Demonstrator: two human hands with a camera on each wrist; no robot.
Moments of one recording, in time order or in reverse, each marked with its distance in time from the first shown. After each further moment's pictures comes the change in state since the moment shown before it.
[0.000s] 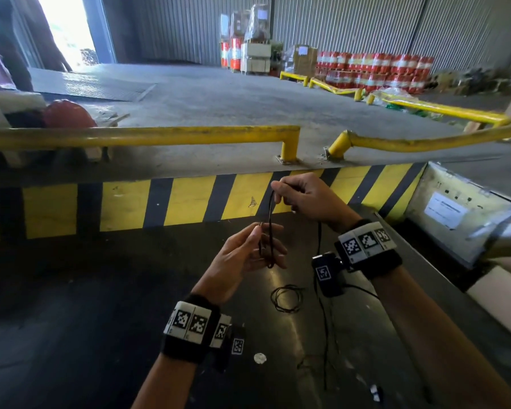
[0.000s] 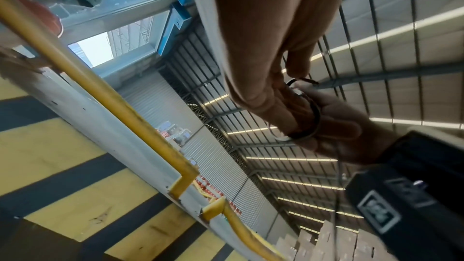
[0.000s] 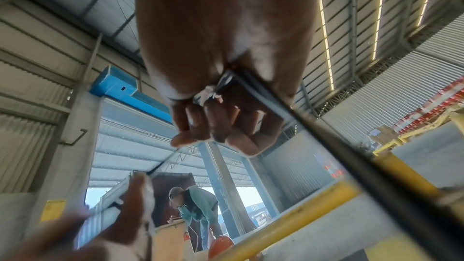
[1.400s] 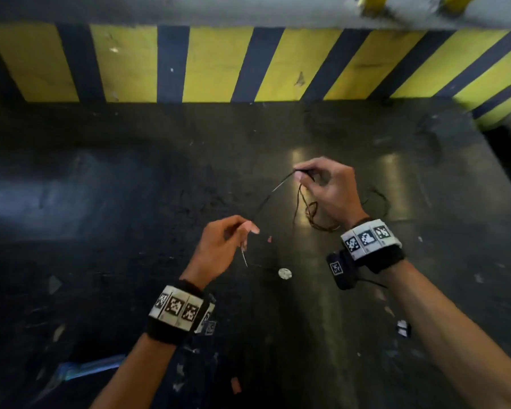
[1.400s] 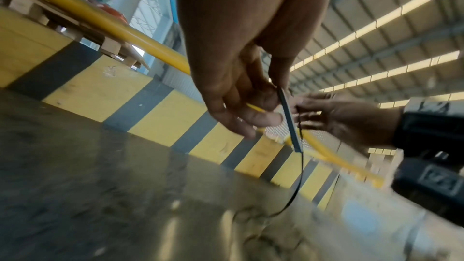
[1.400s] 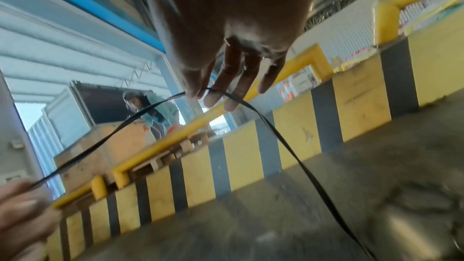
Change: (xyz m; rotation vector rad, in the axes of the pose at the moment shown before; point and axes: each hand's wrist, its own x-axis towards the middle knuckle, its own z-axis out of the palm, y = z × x) left_hand -0.050 -0.152 -0.114 0.573 0.410 -0.333; right_hand -0.005 0.202 0.161 -0.028 0.176 0.143
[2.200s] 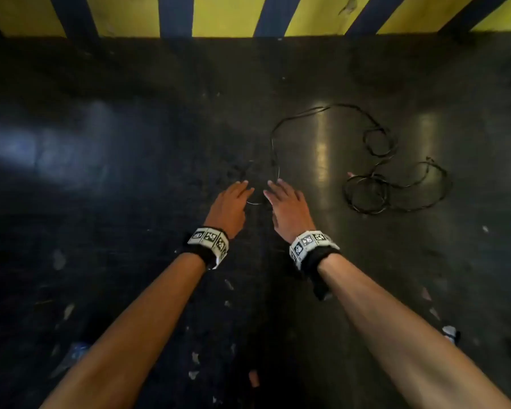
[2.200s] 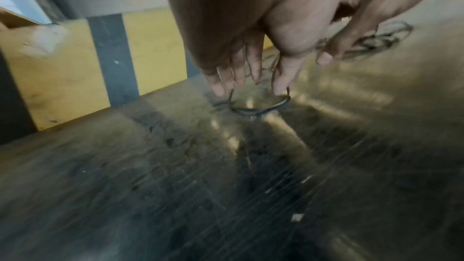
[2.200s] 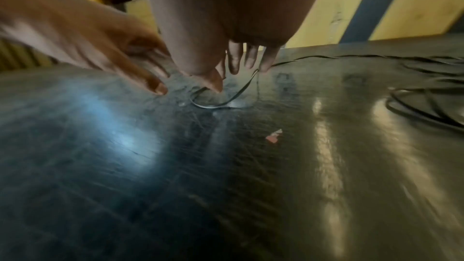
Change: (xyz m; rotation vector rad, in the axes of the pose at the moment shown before) left_hand 0.103 -0.189 -0.003 0.860 -0.210 -0.078; right_hand -0.049 0.095 0.210 -0.603 -0.758 0.152
